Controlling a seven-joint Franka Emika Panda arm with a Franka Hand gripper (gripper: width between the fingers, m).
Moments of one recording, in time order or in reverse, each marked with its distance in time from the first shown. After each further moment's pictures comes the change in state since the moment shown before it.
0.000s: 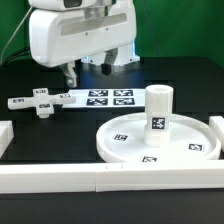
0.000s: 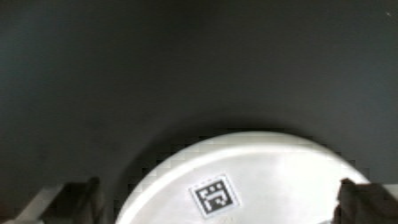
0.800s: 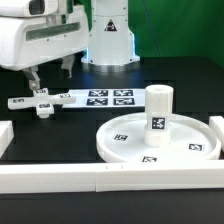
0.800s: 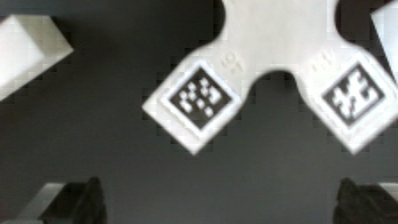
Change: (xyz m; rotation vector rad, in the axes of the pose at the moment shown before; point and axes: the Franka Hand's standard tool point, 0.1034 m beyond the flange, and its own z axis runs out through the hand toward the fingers) arm -0.078 0.015 0.017 -0.044 0.005 -0.193
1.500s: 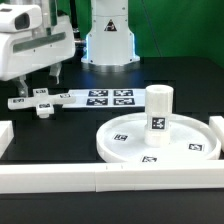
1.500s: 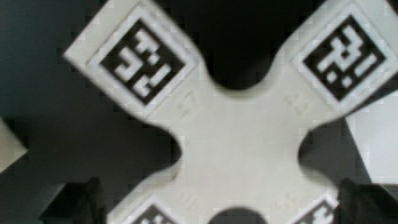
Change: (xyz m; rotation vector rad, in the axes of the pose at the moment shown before) arm -0.033 -0.021 0.024 0.037 -0.006 0.039
